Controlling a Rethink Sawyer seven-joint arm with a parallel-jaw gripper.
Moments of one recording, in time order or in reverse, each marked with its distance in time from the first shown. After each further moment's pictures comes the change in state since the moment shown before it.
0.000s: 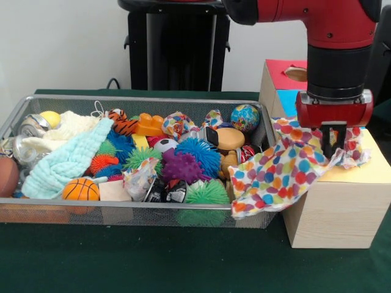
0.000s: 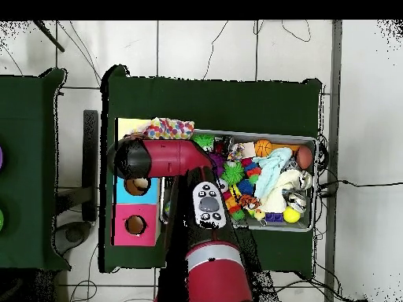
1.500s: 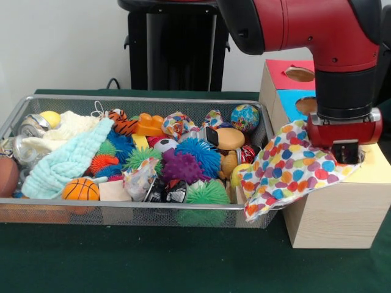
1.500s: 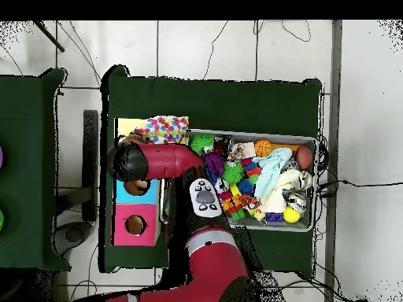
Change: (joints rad) arm -0.012 0.061 0.057 0.011 0.000 -0.133 0.000
